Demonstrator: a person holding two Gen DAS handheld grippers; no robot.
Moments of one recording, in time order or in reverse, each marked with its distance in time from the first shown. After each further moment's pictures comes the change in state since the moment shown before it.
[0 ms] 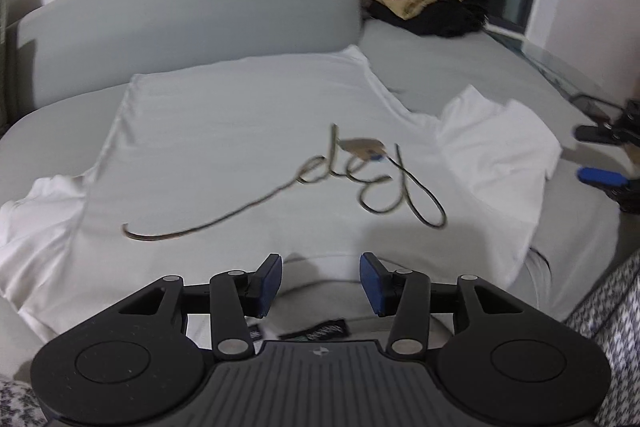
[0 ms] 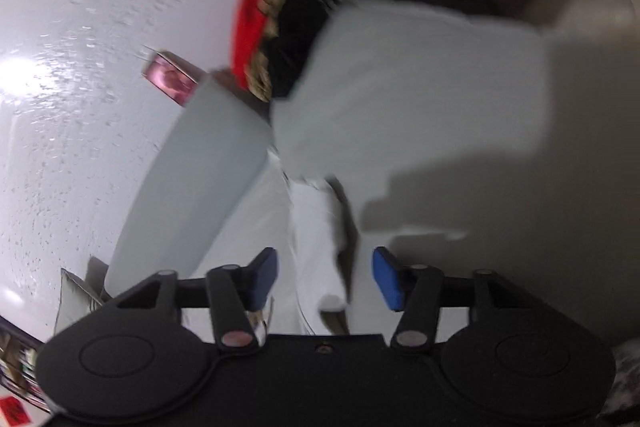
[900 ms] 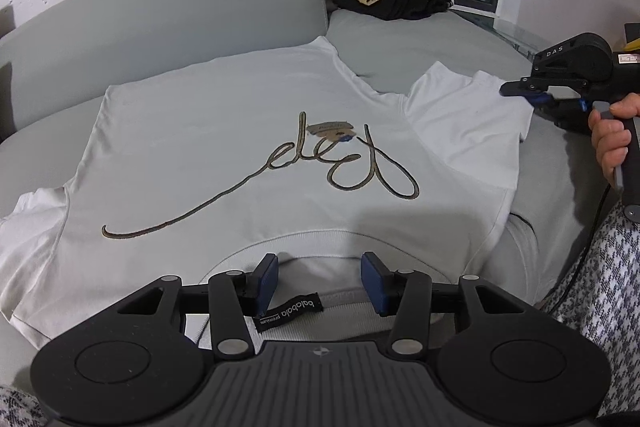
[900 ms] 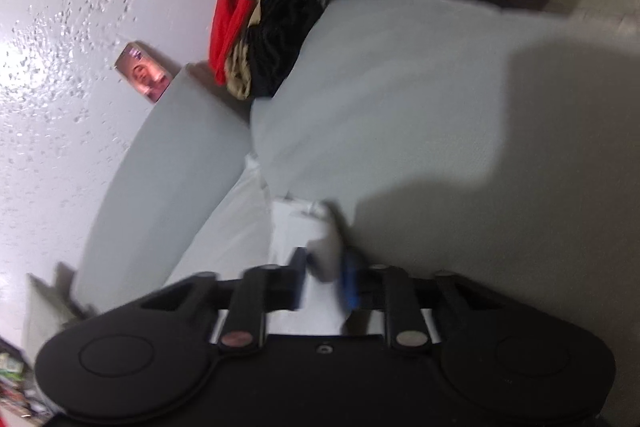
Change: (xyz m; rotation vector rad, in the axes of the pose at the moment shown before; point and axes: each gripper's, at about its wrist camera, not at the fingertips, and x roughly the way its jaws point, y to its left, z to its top) left arm -0.005 -0.010 -0.011 0.073 -0.003 -0.039; right arm 0.053 0.017 0.012 -0.048 -0.086 -0.097
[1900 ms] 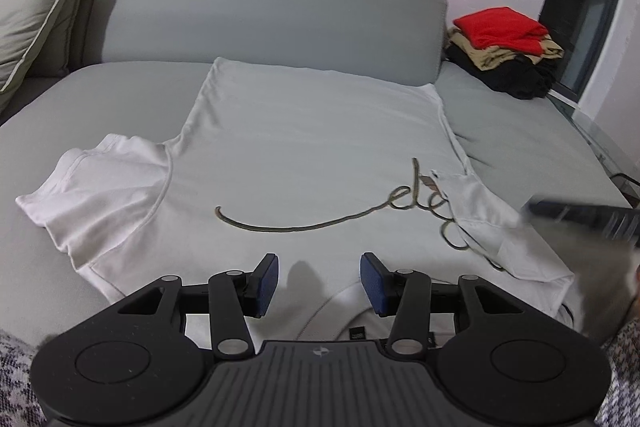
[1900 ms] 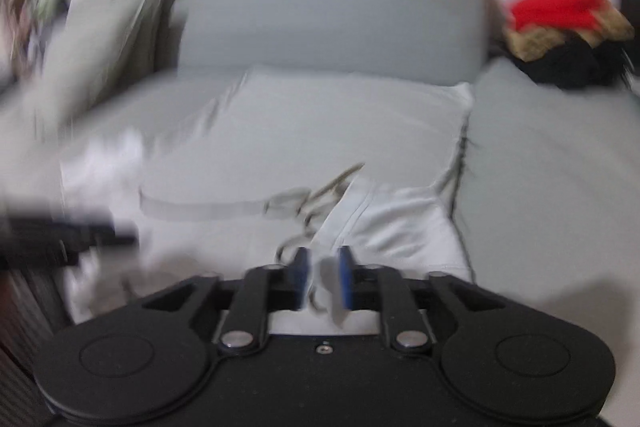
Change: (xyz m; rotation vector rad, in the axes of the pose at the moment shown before) left arm -0.022 0.075 -0.002 -0.328 -0.063 0.130; right arm -0.001 0.123 -0.088 -0.829 0.226 0.108
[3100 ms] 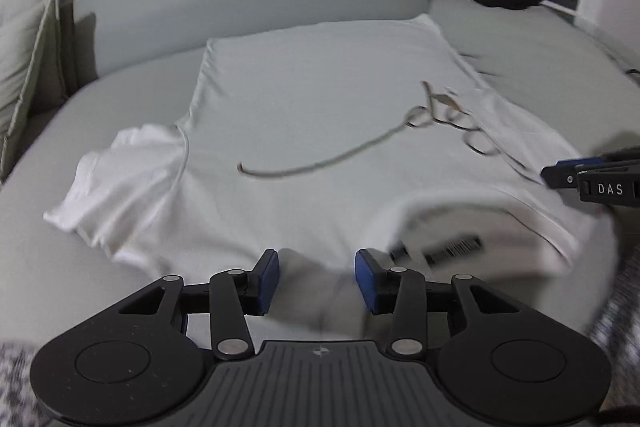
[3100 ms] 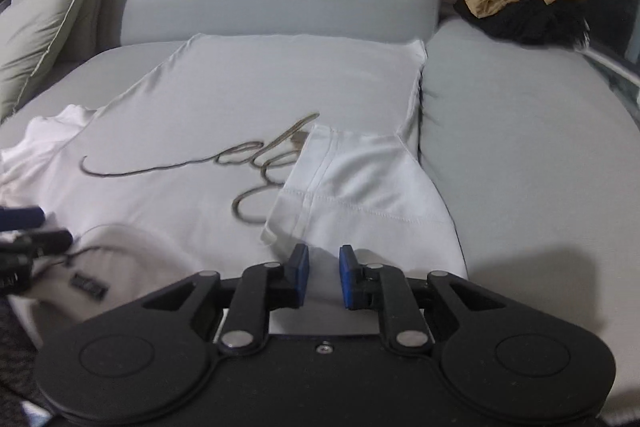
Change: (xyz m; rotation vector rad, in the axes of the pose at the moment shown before) left arm -0.014 -0.003 -0.030 0.232 0.115 0.071; right arm 0.013 0.033 -0.037 -0.047 0.149 -0.164
